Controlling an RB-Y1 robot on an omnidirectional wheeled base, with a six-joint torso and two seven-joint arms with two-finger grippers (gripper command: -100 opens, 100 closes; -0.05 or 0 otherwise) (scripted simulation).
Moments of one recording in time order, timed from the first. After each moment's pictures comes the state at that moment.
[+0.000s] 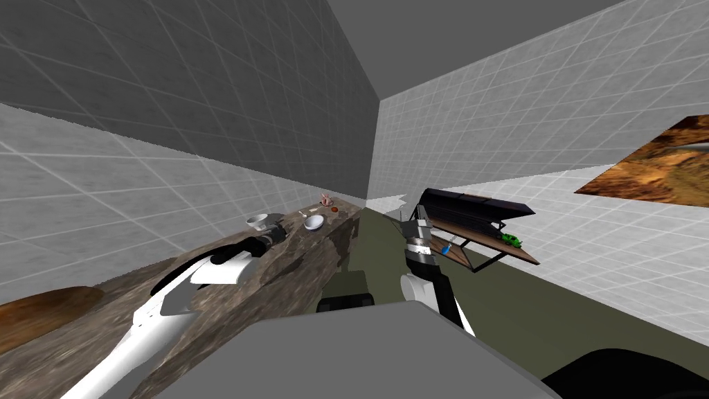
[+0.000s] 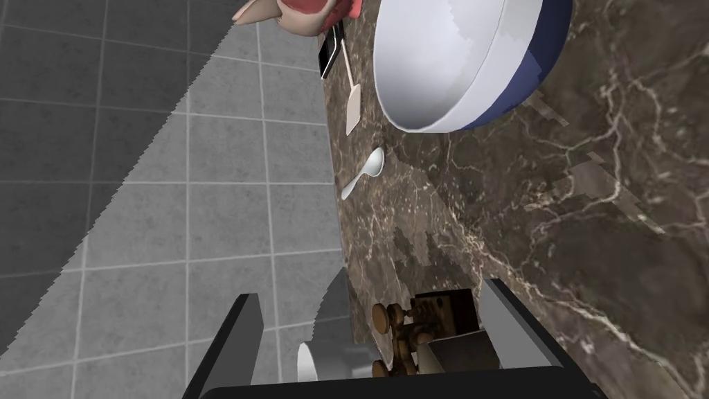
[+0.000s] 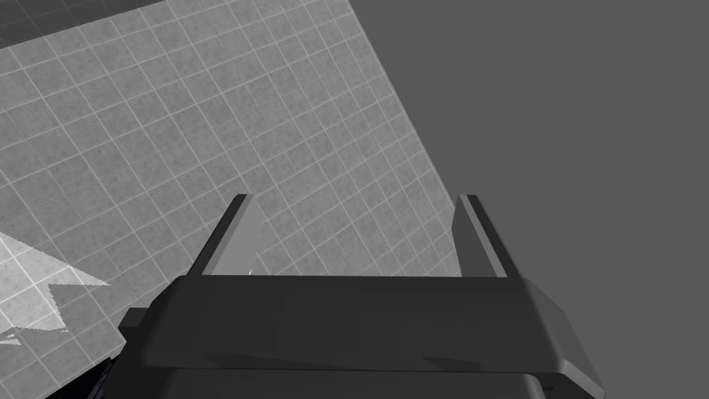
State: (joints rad) left arm 0.19 0.62 0.14 -1.98 0.35 0.61 0.52; right arm 0.53 0.02 0.02 -2.38 -0.10 -0.37 -0.10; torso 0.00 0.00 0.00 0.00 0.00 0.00
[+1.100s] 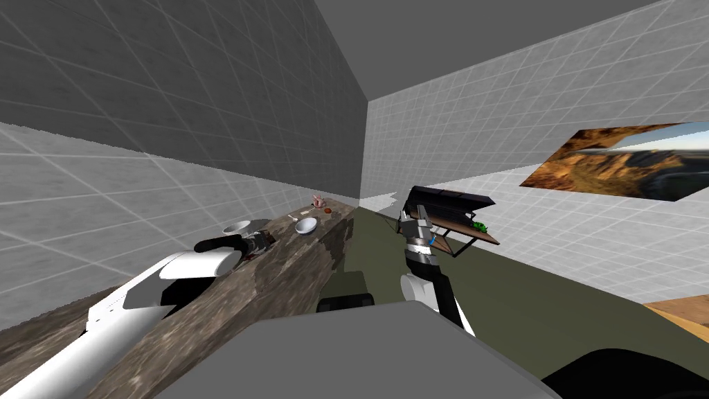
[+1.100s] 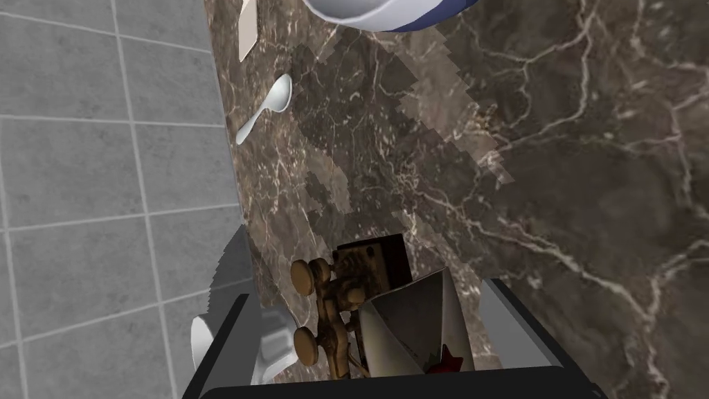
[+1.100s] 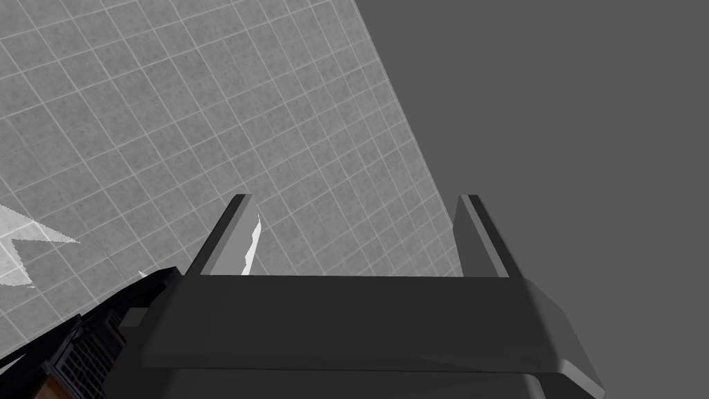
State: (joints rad) left arm 0.16 0.76 0.23 -1.86 0.52 0.92 0.61; right arm 0.53 0.02 0.02 -2.38 -0.10 -0.37 -0.10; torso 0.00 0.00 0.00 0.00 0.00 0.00
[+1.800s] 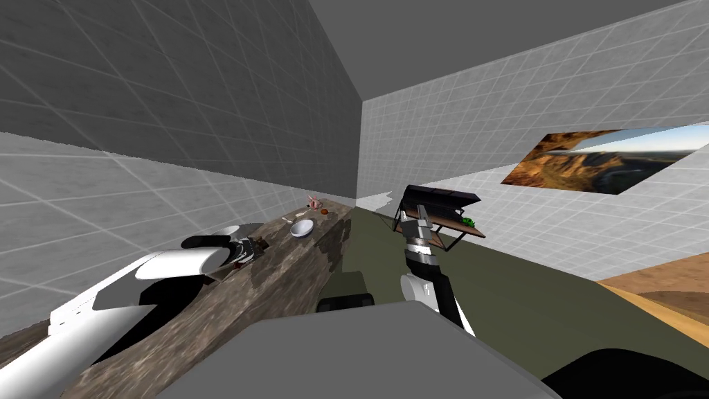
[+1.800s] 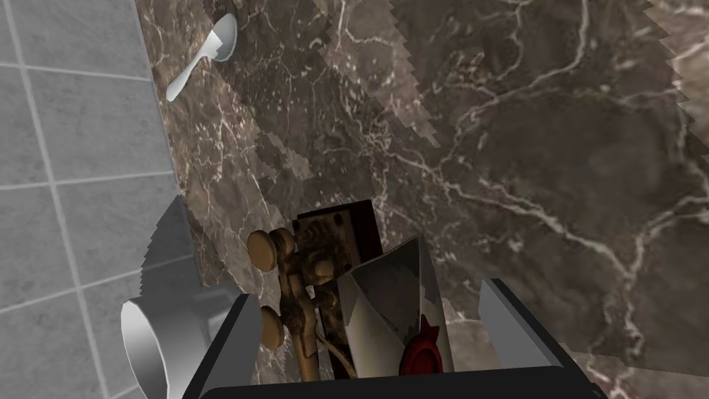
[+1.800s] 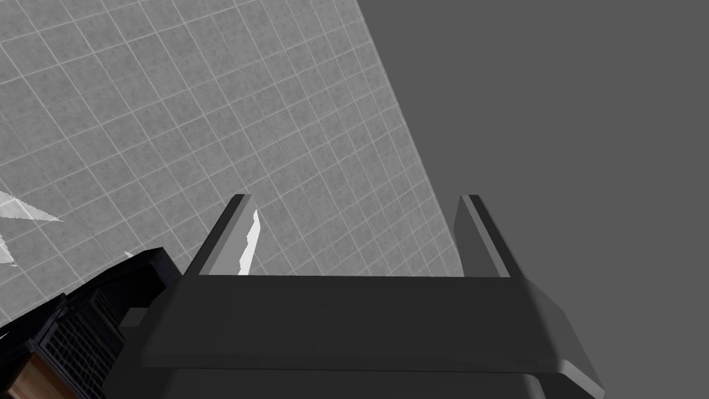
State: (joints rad) left arm 0.16 0.82 0.29 -1.80 0.61 1.11 0.65; right arm 0.53 0.02 0.02 -2.38 -0.10 -0.37 -0.10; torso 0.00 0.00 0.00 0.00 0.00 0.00
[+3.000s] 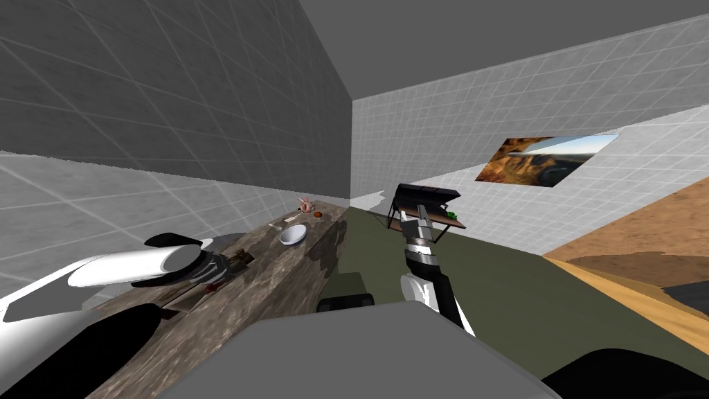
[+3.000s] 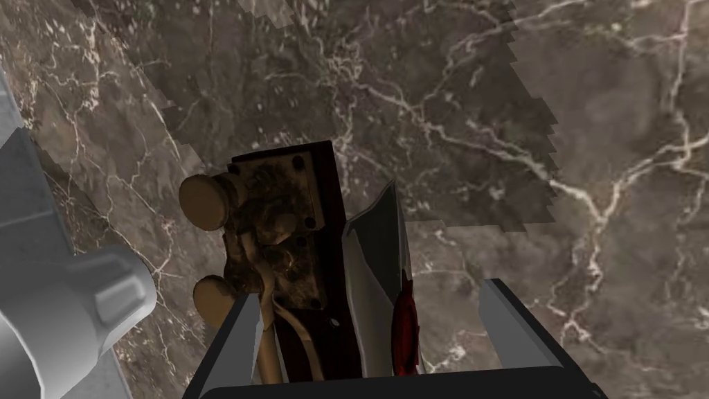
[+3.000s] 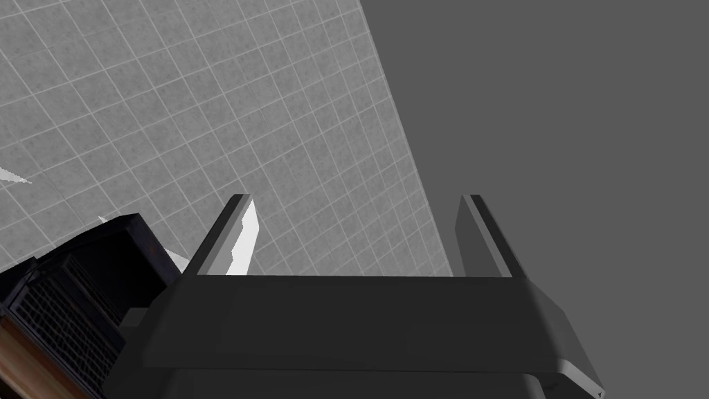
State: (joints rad) left arm 0.18 0.92 0.40 -1.68 0.77 1.43 0.73; right arm 0.53 0.02 0.02 -2.38 -0.10 -0.37 -0.10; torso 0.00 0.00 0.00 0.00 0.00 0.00
